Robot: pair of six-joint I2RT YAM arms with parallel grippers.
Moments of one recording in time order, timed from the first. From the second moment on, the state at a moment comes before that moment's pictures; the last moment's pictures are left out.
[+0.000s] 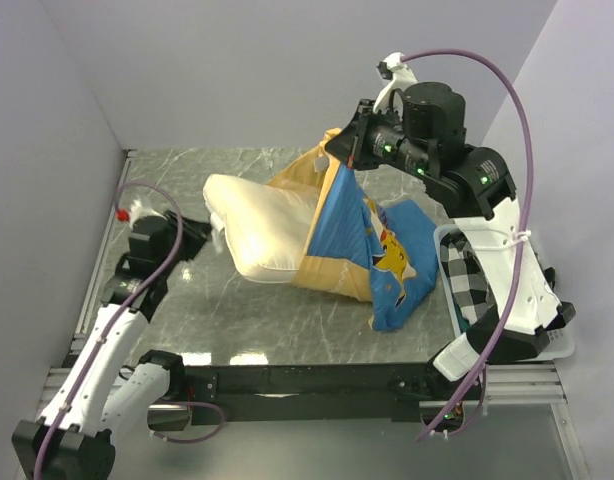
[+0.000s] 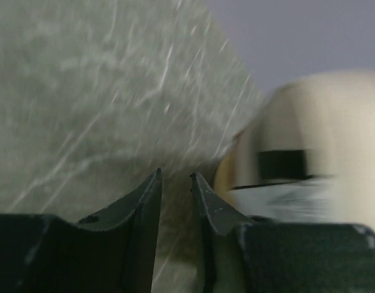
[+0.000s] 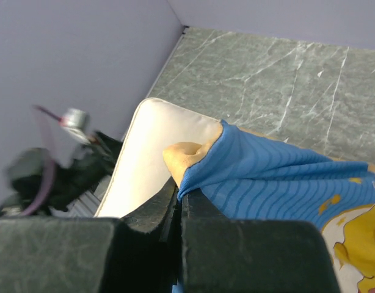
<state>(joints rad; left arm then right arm) -0.20 0.80 0.78 -0.34 -0.06 -1.05 0.66 1.54 2.23 -0.95 -0.05 0.47</state>
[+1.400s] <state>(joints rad) -0.71 1.45 1.41 -0.34 -0.13 -1.02 0.54 1.46 2.22 -0.95 -0.04 0.46</state>
